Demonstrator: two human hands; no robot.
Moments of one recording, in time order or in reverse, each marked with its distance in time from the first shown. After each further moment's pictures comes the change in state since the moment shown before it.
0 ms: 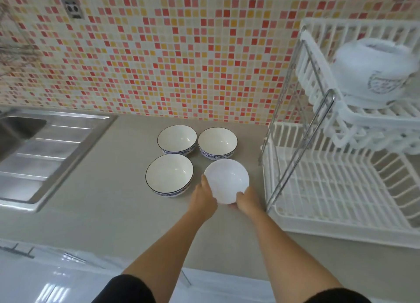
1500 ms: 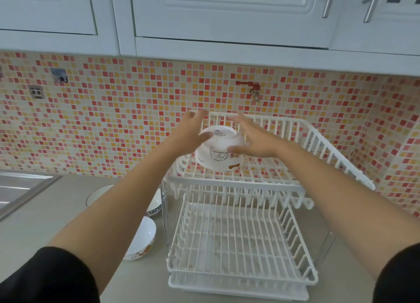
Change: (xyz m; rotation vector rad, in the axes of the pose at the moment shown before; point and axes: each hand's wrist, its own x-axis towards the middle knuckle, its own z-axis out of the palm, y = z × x) left_hand -0.069 0.356 -0.154 0.081 0.410 0.569; right_hand -0.052 -0.148 -0.421 -0.765 0.056 -0.951
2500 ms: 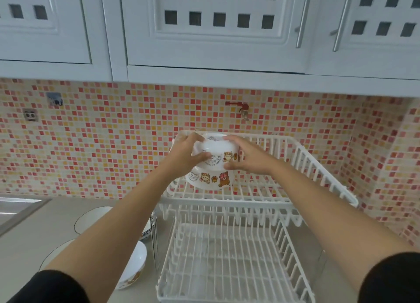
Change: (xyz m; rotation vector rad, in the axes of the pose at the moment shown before) left_hand 0.010 -0.005 0.016 -0.180 0.046 0.000; right_hand 0.000 0.022 0.000 0.239 0.131 -0.003
